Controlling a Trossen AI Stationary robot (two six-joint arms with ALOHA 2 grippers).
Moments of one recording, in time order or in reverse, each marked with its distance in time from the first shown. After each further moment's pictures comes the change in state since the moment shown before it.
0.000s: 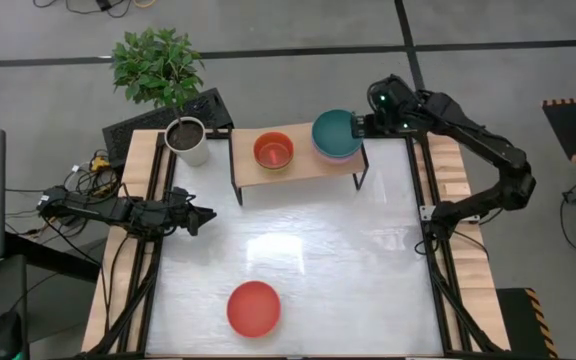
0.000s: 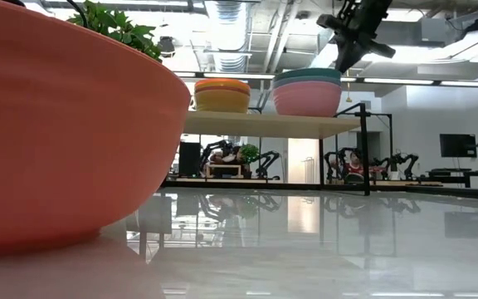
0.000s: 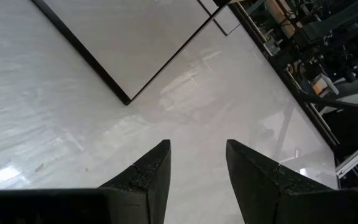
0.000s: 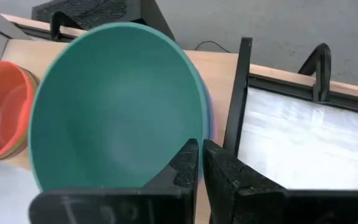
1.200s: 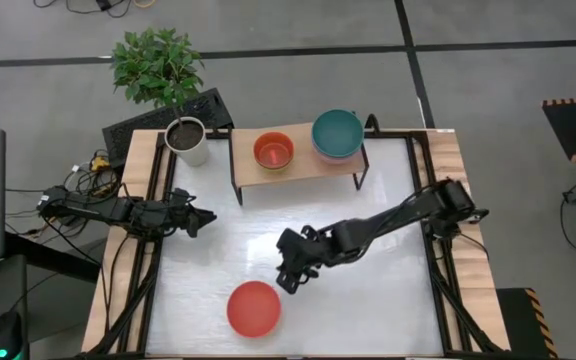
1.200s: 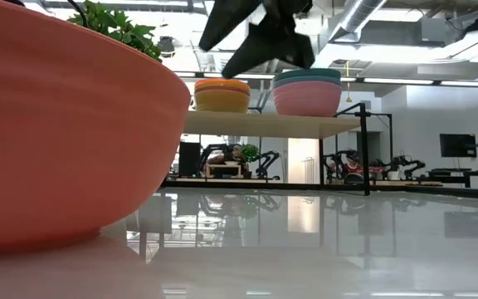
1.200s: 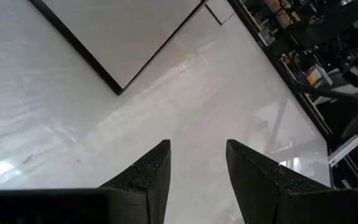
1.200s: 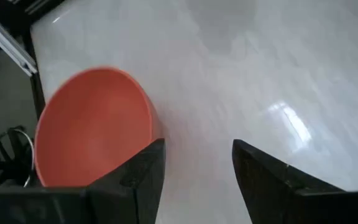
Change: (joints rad) left arm 0.000 0.000 0.000 0.000 0.045 -0.002; right arm 0.962 0.557 0.067 0.511 0.060 0.168
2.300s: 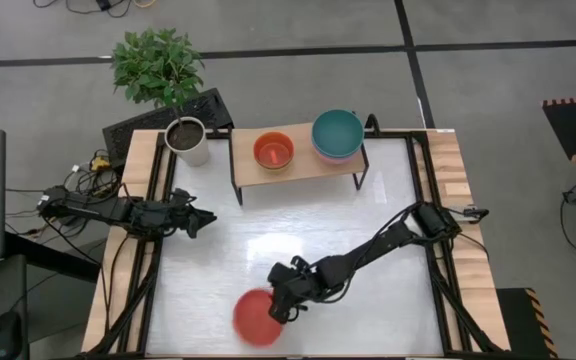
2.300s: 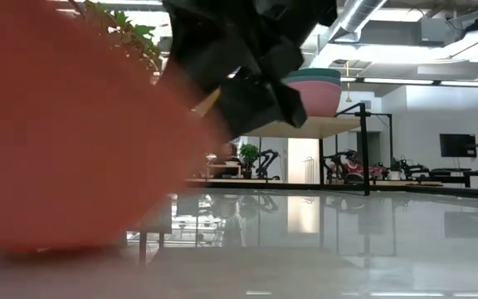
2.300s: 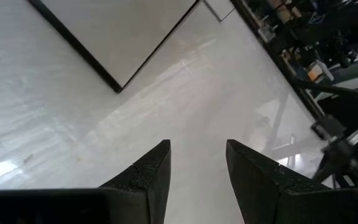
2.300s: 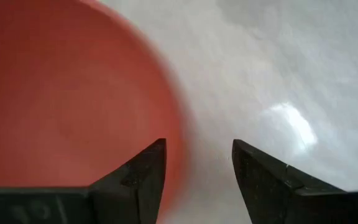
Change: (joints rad) left arm 0.000 0.004 0.000 -0.004 0.011 0.012; right arm 0.107 0.248 0.043 0.172 0.073 0.053
